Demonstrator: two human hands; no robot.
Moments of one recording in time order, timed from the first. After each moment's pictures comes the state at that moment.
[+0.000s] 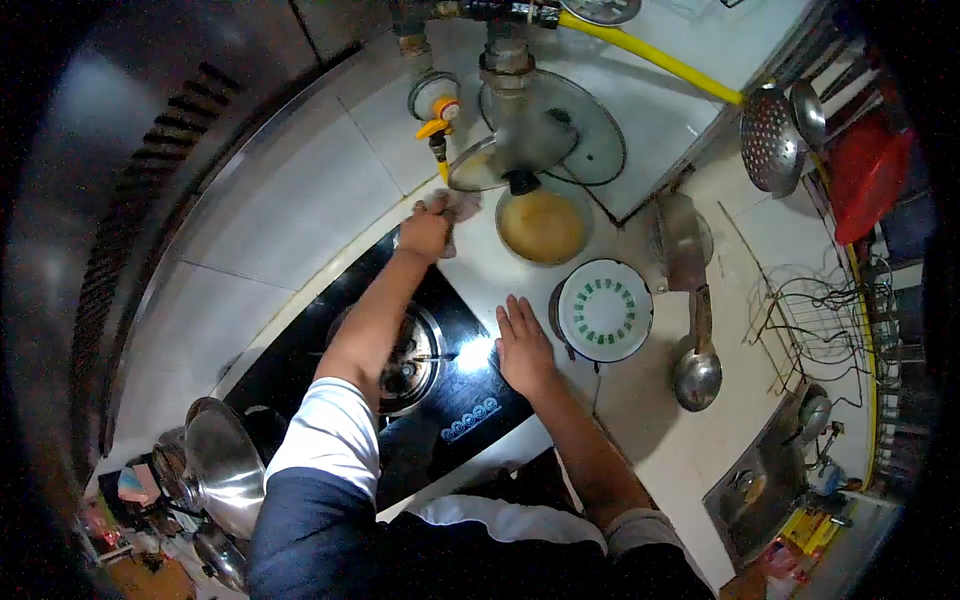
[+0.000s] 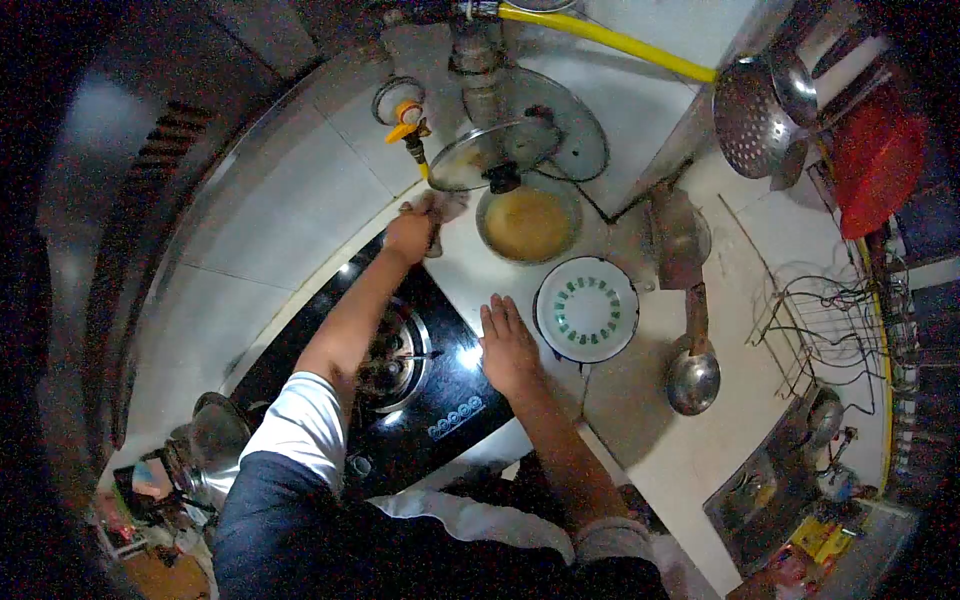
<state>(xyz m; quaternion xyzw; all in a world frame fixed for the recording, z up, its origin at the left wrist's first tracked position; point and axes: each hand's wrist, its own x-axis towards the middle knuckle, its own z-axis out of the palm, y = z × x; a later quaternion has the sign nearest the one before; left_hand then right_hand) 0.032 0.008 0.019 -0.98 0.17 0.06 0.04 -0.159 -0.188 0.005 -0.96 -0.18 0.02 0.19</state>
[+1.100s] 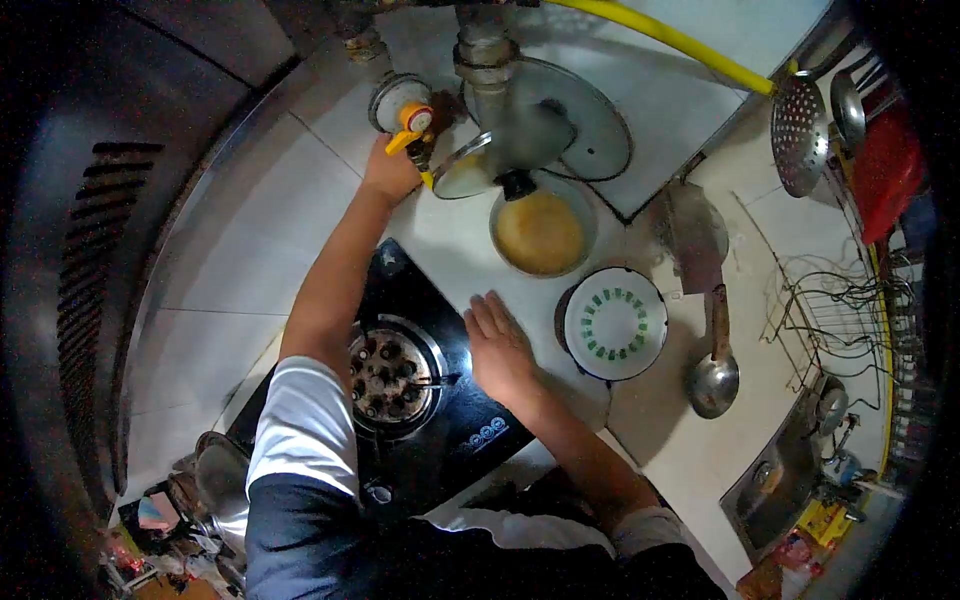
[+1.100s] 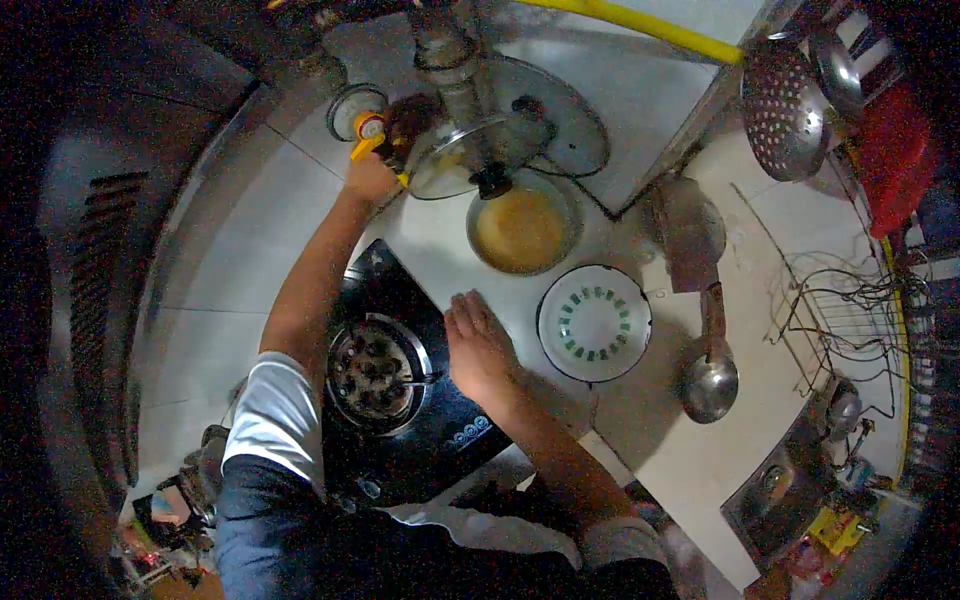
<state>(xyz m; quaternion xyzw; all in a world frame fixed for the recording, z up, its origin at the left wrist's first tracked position) 0.136 0.032 0.068 -0.95 0.22 -0.06 0.22 -0.126 -0.149 0.020 -0.96 -0.19 -0.02 0.22</state>
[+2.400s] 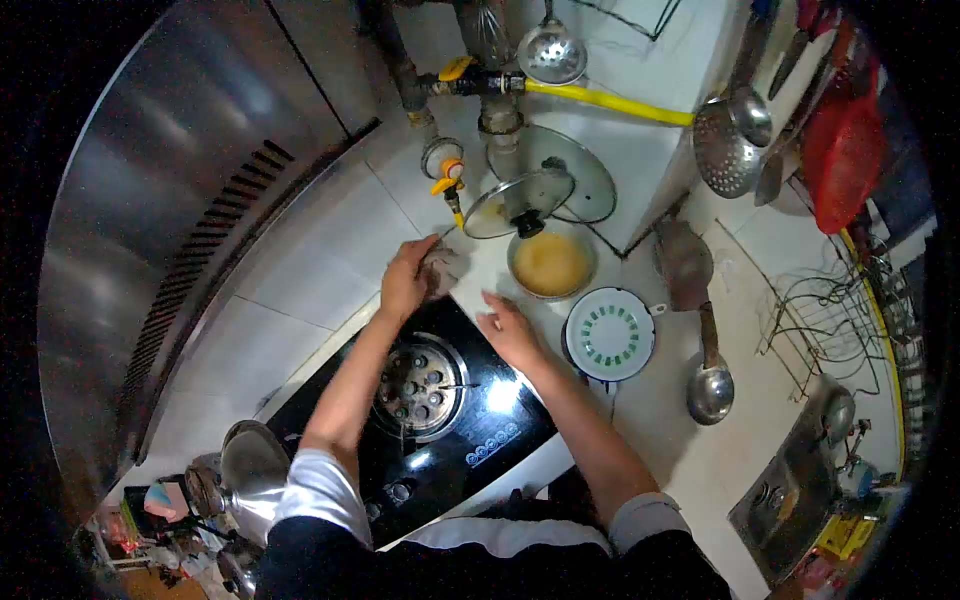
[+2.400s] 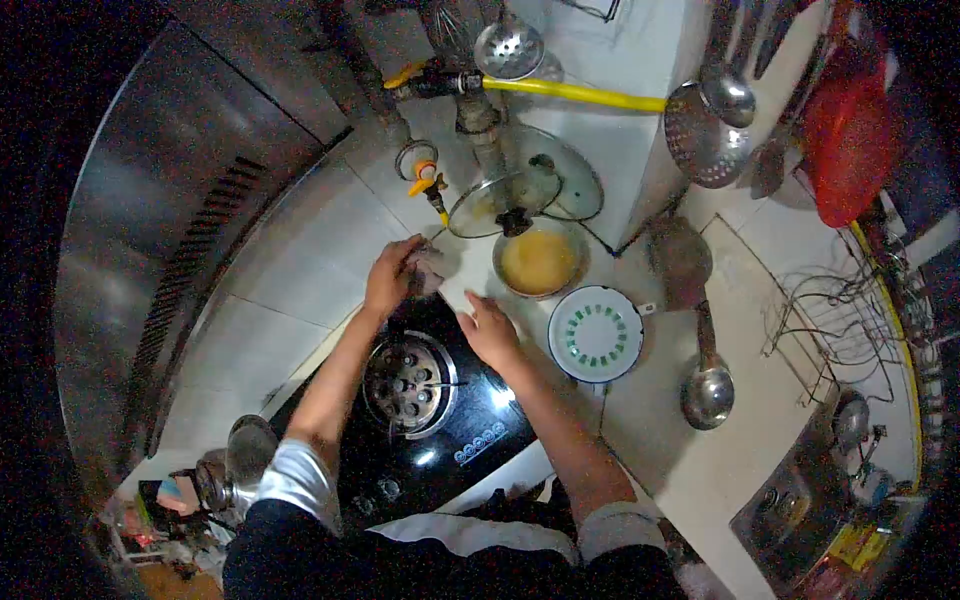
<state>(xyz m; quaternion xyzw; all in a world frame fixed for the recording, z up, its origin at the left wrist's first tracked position) -0.010 0.051 0.108 -0.96 0.16 -0.09 -0.23 -0.083 -0.150 0.057 -0.84 -0.10 0.15 0.52</state>
